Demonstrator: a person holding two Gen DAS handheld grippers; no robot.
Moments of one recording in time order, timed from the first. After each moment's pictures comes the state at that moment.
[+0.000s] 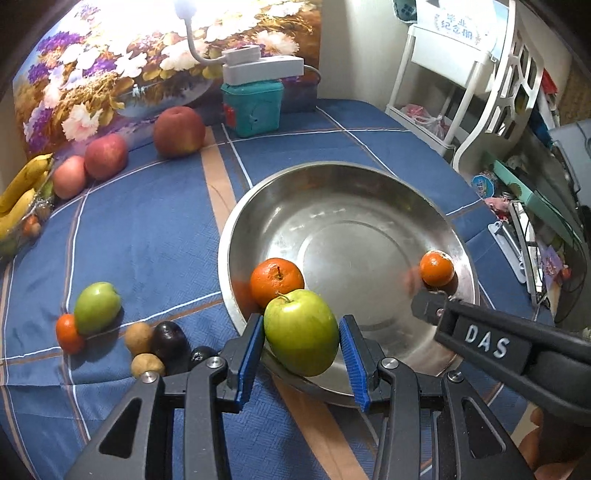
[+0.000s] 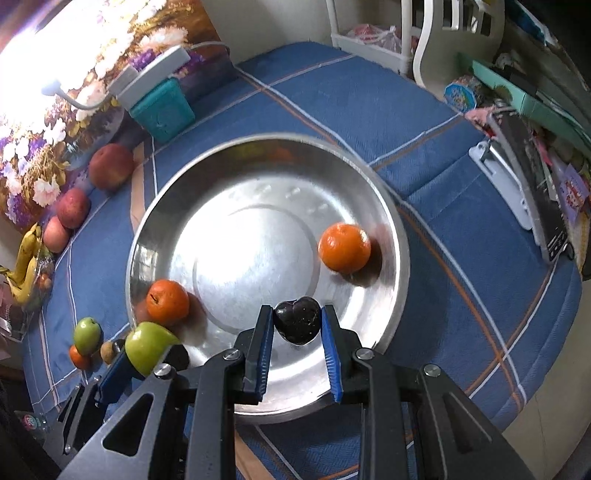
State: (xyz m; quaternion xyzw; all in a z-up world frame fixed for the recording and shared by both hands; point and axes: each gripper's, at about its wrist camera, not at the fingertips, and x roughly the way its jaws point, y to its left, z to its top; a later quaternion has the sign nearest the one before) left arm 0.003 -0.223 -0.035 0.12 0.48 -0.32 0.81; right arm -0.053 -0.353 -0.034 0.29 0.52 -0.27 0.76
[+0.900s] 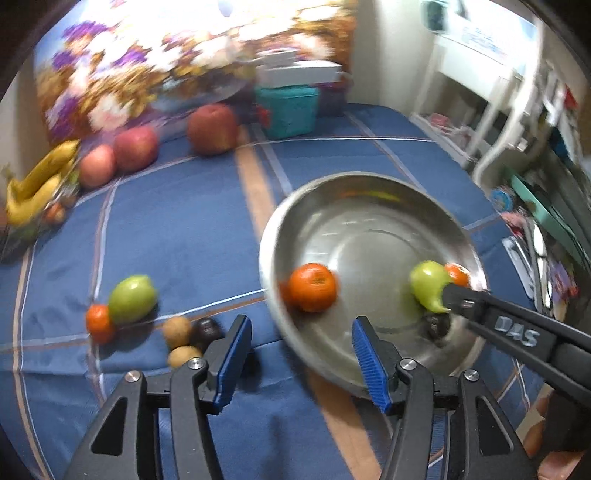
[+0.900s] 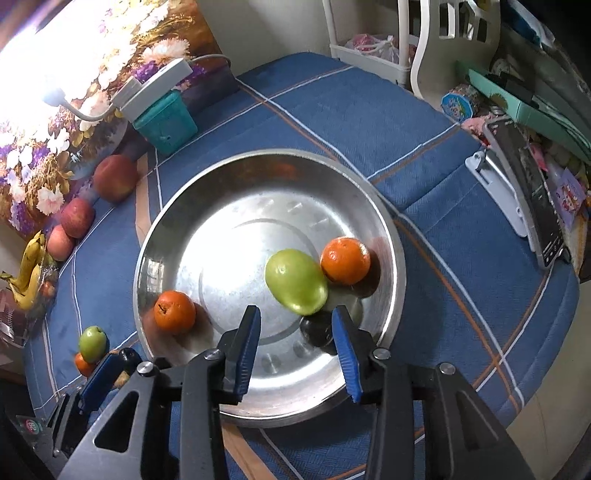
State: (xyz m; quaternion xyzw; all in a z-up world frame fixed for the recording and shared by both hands) left arm 0.022 -0.198 -0.020 0.10 0.50 -0.27 0.82; right arm -0.052 -0.353 -0.021 0.29 0.50 -0.28 0.77
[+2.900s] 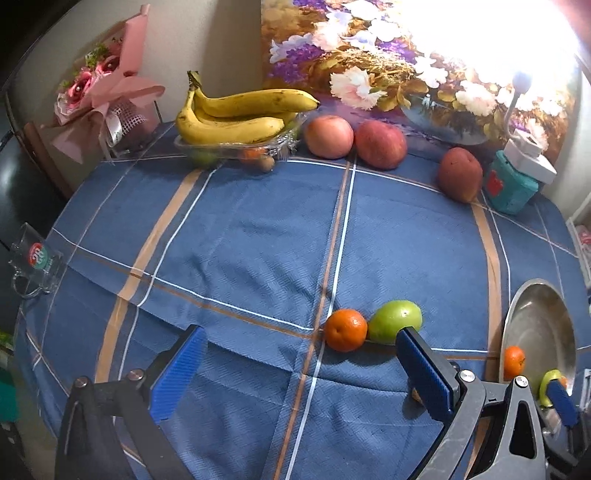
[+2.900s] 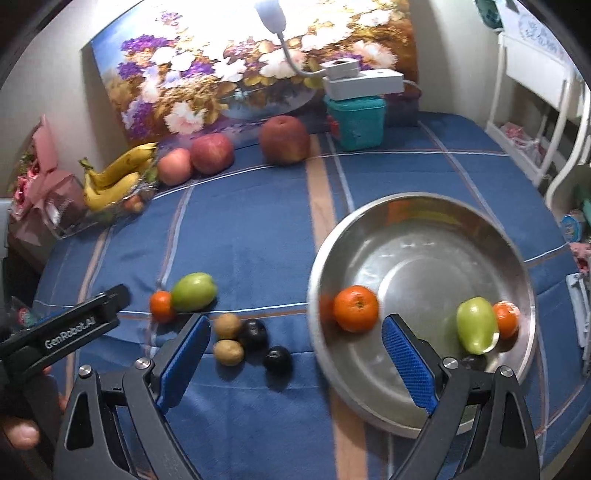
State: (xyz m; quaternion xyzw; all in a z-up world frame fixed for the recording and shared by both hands) left arm 0.093 -0.033 -0.002 0.01 0.51 -0.01 0.86; right arm 0.008 -0.223 -0.008 0.15 0.47 -0.08 0.86
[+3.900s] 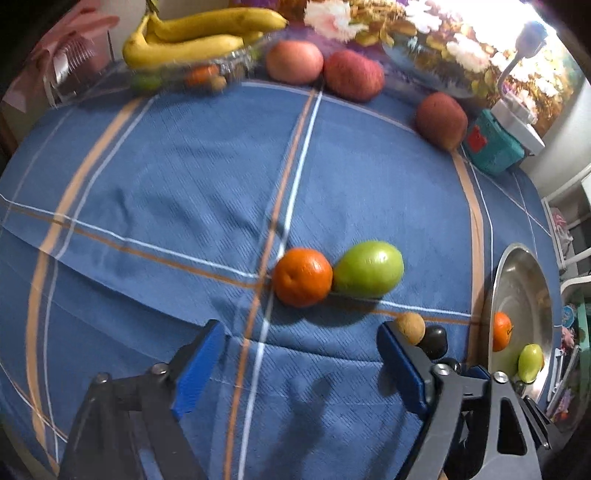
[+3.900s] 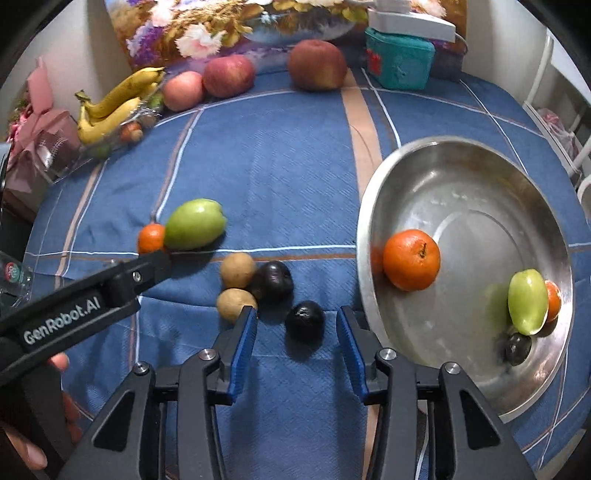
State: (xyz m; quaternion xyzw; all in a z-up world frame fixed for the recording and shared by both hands) left arm 0.100 -0.046 -0.057 -0.05 0.60 -0.09 0.79; right arm 0.030 -0.192 -0.057 0.12 0.57 -0.06 0.81
